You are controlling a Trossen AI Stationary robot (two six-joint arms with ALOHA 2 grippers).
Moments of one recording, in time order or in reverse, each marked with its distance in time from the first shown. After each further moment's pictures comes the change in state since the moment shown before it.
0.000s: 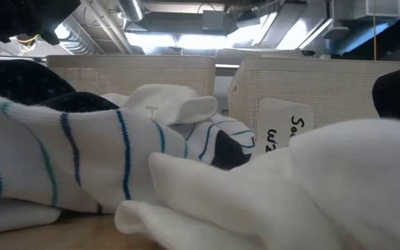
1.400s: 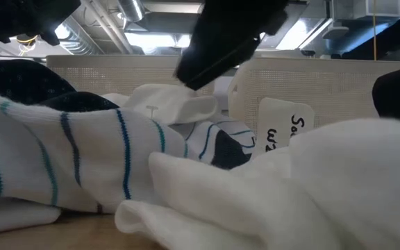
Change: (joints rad) left arm 0.000 0.000 0.000 -0.006 0.000 -0.009; right arm 0.193 0.543 -0.002 0.370 -0.097 -0.114
